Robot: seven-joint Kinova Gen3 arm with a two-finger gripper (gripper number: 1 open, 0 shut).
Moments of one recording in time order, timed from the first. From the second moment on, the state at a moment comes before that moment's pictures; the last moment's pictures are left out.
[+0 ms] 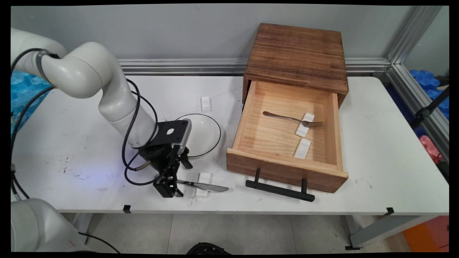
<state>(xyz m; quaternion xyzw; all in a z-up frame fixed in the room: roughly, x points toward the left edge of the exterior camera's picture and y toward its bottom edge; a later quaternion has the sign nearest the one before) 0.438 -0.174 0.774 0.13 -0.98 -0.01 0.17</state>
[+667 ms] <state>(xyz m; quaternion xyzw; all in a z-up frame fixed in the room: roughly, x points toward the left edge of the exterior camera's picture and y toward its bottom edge) 0.435 -0.170 0.772 0.14 -0.98 -0.01 0.17</state>
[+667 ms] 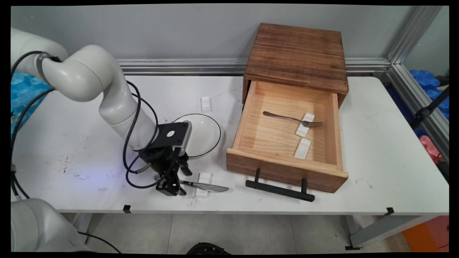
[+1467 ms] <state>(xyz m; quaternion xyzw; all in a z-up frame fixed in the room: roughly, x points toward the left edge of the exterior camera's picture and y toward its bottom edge) 0.432 -0.161 0.781 0.13 -0.98 -0.01 0.17</state>
